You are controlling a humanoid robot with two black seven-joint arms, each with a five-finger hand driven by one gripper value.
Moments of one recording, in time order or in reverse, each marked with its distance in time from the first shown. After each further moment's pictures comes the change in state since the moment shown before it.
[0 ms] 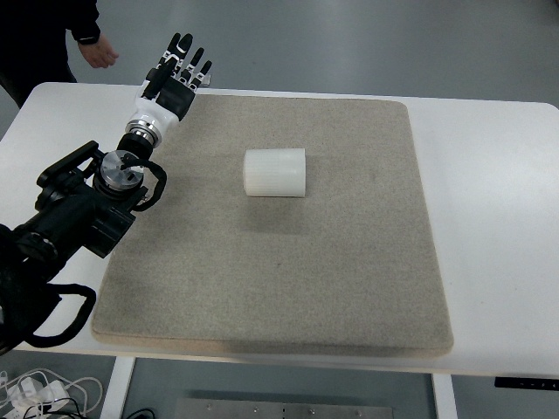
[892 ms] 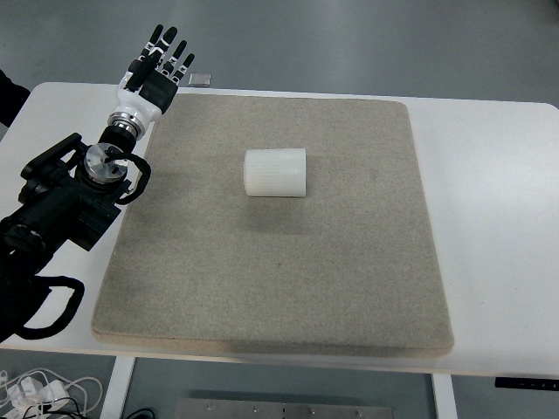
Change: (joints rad) left arm -0.026 0.035 0.017 0.043 0.047 -0.012 0.000; right arm 0.000 0.000 0.000 0.000 0.000 0.000 0.000
